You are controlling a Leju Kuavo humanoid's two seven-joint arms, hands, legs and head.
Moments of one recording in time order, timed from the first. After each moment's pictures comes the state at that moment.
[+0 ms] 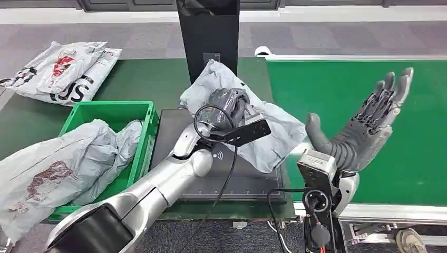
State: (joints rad) left arm -0.90 -0.32 -0.68 -0.53 -0.71 0.48 -0.19; right arm -0.21 0.30 0.06 -1.66 0.78 -0.70 -0.49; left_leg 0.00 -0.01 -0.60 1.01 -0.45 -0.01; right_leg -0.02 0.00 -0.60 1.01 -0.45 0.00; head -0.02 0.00
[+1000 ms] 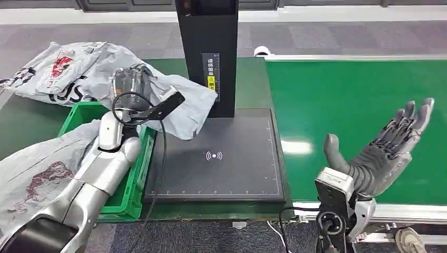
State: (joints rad) left arm -0.75 0.06 -0.35 -0.89 -1.15 0.54 0.05; right arm -0.06 0.29 -0.01 -1.77 0.79 -0.70 -0.47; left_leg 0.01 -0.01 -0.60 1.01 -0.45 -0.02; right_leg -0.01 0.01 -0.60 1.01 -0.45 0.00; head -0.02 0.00
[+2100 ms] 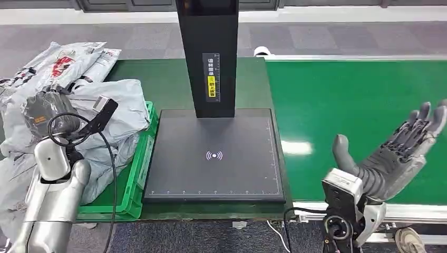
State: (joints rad) left arm -0.47 0.18 0.05 -1.21 -1.55 0.46 0.26; right arm -0.05 0.27 -0.01 -1.83 0.84 -0.70 -0.40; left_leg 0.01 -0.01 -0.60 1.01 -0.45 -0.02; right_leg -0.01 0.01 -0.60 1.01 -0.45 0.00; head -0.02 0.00
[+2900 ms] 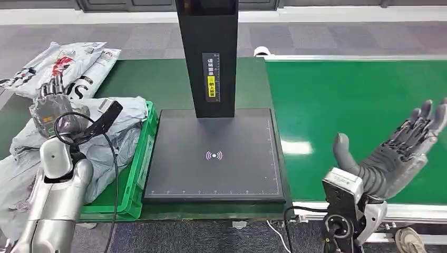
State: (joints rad) left arm -0.50 0.15 0.06 -1.17 -1.48 0.37 0.19; right arm -0.05 0.26 -0.01 -1.83 0.84 -0.70 -0.41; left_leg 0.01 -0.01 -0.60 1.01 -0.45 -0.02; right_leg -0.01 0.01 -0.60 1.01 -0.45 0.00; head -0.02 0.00
